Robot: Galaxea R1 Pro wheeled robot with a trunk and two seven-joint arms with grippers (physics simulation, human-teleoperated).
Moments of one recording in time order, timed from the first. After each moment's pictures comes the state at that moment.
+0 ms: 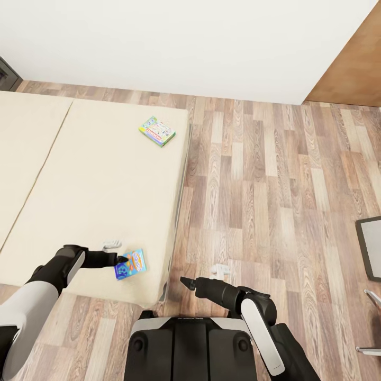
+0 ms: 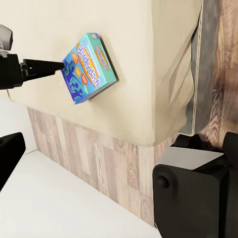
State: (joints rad) left arm -0.92 0.27 -0.01 -0.51 0.01 0.66 -0.54; right arm -0.32 0.08 0.25 -1.48 -0.59 0.79 0.11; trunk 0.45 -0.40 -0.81
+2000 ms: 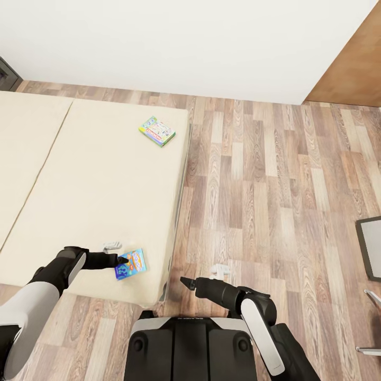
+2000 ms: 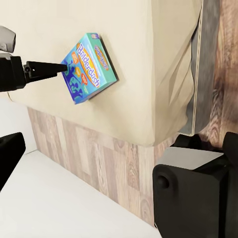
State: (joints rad) left arm -0.92 0.26 -0.01 -0.49 0.01 0.64 -0.53; right arm -0.32 0.08 0.25 -1.48 -0.59 0.79 0.11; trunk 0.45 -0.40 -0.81
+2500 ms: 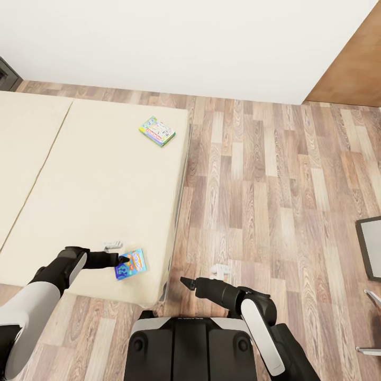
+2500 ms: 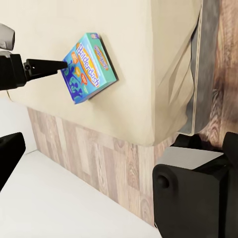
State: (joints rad) left arm -0.92 0.25 -0.01 -0.49 0.01 0.62 -0.53; right arm -0.32 0.08 0.25 -1.48 -0.59 0.79 0.11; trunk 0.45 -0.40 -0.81
